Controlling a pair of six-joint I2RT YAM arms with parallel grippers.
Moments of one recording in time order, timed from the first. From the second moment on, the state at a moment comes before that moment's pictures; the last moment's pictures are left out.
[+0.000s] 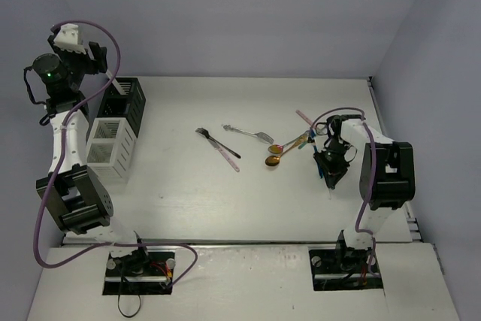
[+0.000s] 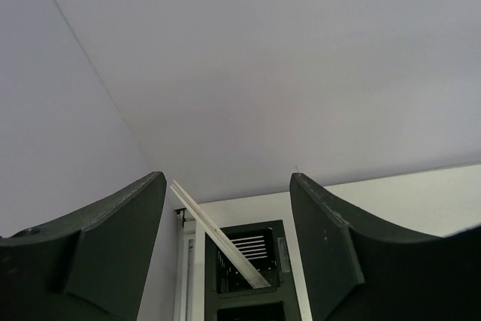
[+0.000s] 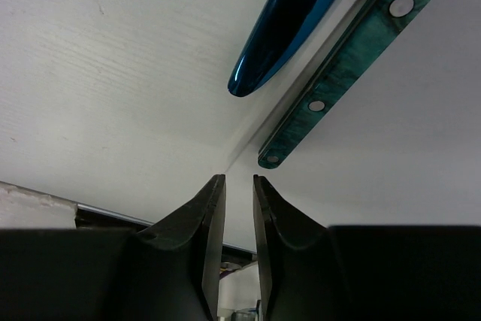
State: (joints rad) left arm 0.37 1.61 1.49 0.25 0.49 0.09; right arm 0.02 1.78 1.13 -1.05 -0.08 -0.40
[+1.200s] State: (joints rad) left arm 0.37 1.63 1.49 0.25 0.45 0.11; right arm 0.14 1.85 1.13 -1.03 -0.02 -0.34
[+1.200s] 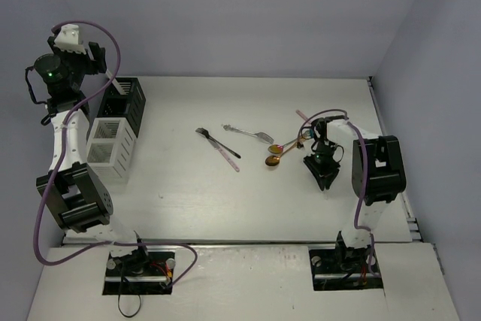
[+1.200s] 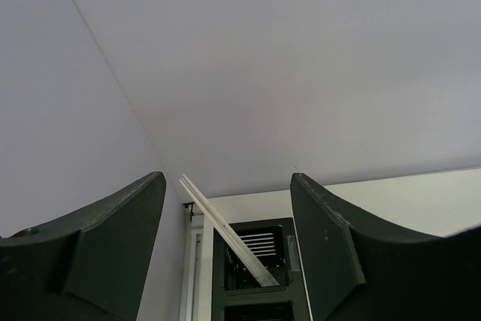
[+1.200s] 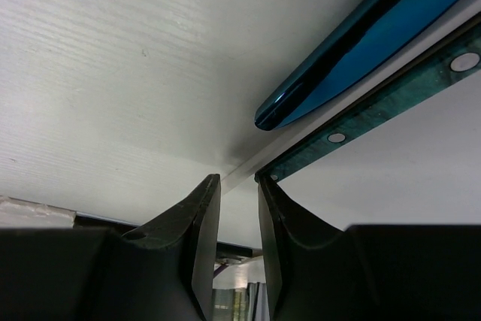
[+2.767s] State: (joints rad) left arm 0.38 1.63 1.49 0.25 0.45 0.12; right arm 0.15 1.82 1.16 -1.00 -0.02 -0.33
